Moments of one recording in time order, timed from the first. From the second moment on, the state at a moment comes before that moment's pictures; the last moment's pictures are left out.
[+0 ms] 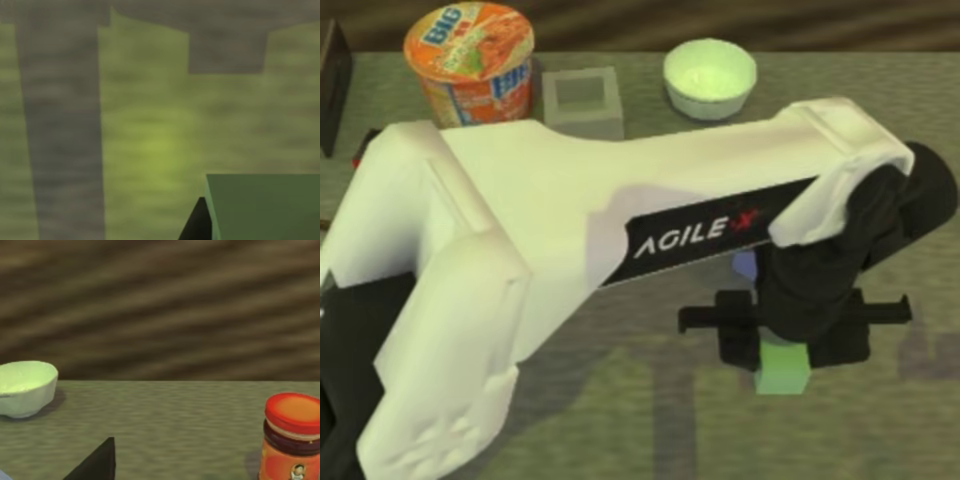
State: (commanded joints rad) left arm -1.04 2.28 1.94 -1.21 -0.02 -1.03; right arm 0.00 0.00 0.00 0.00 0.00 0.00
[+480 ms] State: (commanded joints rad) left arm -1.04 2.34 1.77 -0.99 -0.02 -1.03; right arm 0.00 0.00 0.00 0.00 0.00 0.00
